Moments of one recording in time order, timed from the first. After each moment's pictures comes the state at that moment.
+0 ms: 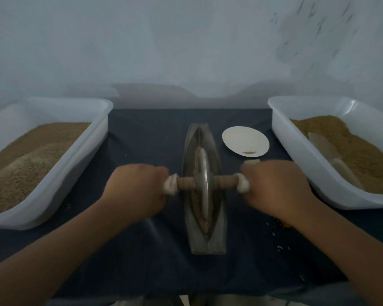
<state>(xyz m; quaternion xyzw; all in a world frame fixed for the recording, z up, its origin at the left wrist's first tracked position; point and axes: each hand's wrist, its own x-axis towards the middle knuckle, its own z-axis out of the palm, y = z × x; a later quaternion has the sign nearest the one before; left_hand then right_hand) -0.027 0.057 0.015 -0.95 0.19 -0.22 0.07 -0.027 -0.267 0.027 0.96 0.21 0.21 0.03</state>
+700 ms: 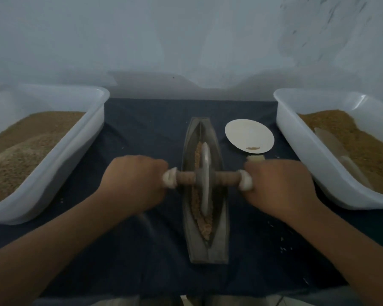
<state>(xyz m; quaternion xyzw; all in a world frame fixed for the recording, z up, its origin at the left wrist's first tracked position) -0.023 0.055 0.018 -0.96 0.18 -0.18 0.06 -0.025 -0.268 0.017 0.97 0.17 0.16 0.02</state>
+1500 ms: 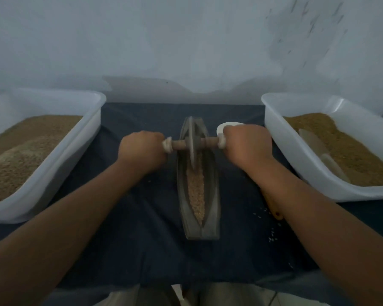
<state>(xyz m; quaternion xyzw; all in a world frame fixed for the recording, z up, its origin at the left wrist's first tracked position) 0.048 0.033 0.024 -0.98 0.09 -0.18 -0.04 0.042 -0.234 0.051 0.97 0.10 0.21 0.10</state>
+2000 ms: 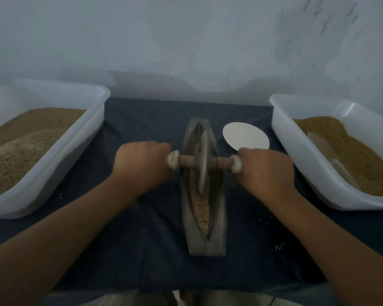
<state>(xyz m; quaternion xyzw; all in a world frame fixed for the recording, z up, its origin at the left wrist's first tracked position) 0.007 0.040 0.017 -0.96 0.13 -0.23 0.05 -0.001 -0.255 0.015 0.95 0.12 0.28 0.06</state>
